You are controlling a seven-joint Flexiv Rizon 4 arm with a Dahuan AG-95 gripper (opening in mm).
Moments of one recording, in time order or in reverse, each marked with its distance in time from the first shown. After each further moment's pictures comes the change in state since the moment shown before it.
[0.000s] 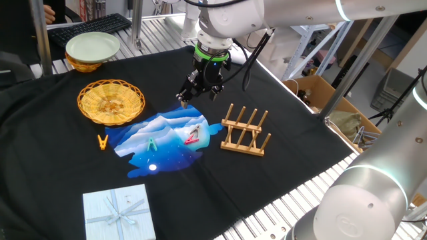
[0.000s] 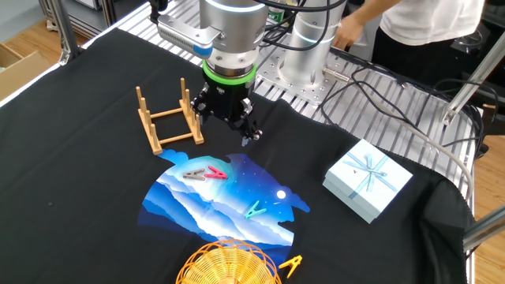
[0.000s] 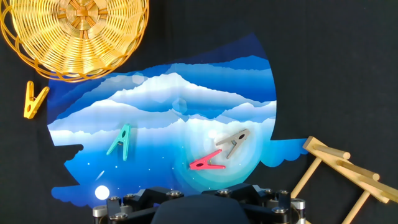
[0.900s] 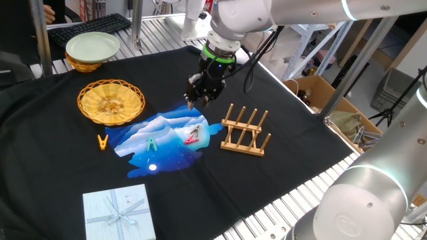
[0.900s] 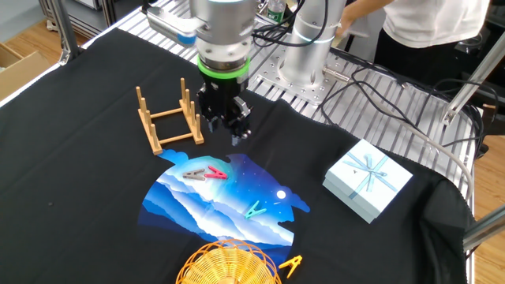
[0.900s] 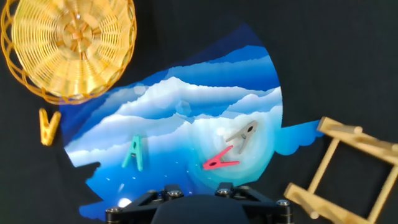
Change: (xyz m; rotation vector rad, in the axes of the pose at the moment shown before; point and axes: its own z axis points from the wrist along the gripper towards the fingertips) arm 0.002 0.002 0.005 -0.129 -0.018 0.191
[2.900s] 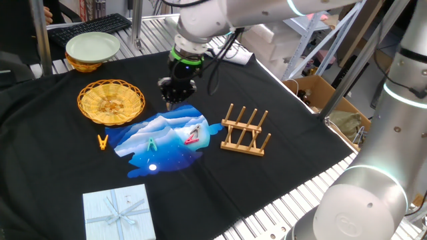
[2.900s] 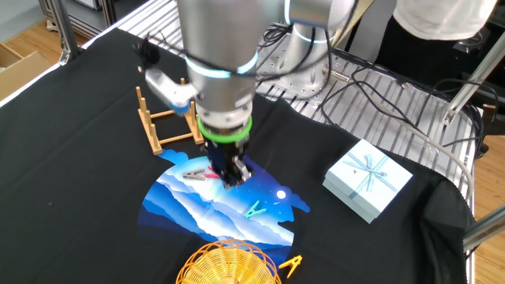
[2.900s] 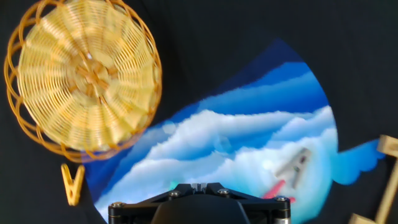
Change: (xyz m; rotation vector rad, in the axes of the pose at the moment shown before) arm -0.068 0.069 0.058 0.024 0.017 0.120
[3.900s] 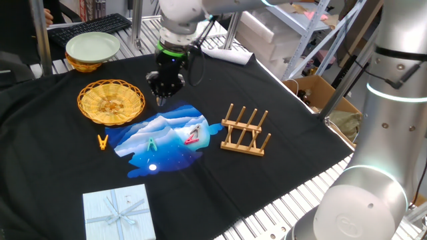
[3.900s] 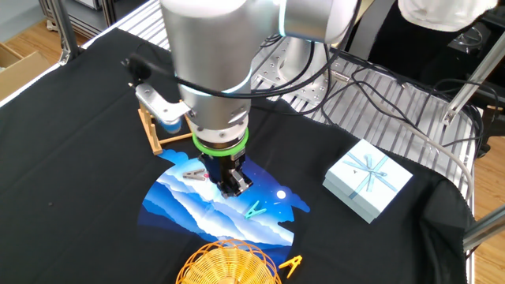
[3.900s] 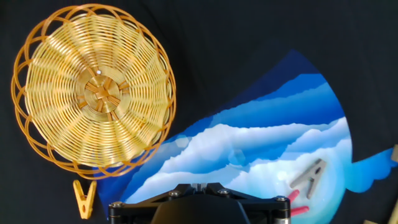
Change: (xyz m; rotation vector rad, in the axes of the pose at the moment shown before) arm -0.011 0.008 -0.003 0.016 0.036 0.006
